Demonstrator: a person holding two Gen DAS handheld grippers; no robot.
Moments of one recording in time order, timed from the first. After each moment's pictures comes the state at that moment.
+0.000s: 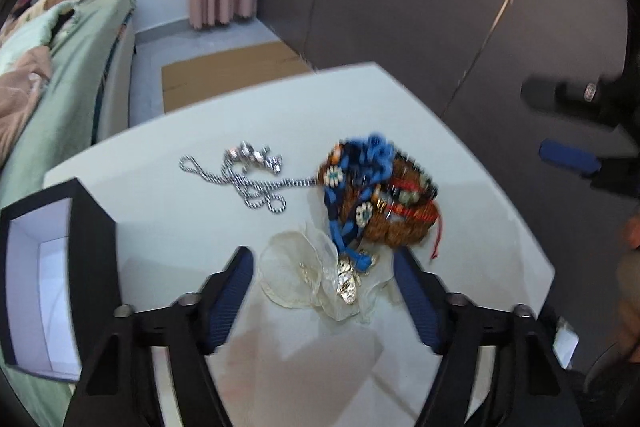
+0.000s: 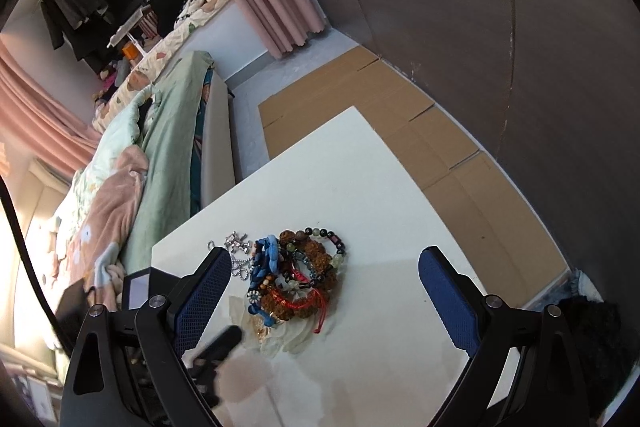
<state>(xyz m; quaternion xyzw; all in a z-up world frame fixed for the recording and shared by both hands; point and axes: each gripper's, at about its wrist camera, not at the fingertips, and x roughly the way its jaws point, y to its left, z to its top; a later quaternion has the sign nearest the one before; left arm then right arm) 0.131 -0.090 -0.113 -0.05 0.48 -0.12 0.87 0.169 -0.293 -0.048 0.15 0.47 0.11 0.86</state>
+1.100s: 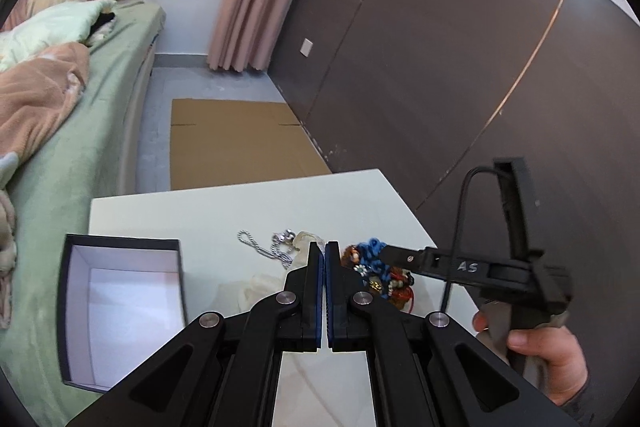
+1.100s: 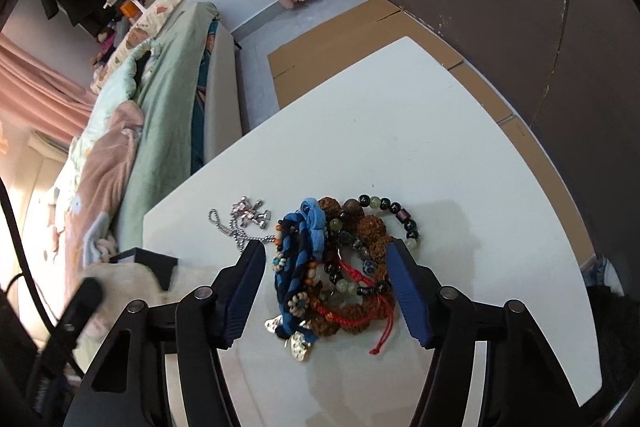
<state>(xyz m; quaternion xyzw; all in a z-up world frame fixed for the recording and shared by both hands) 0.107 -0.005 -0.034 -0.17 0.37 -0.12 0.91 0.207 -0.229 -0.106 0.13 0.54 0.13 0.82</state>
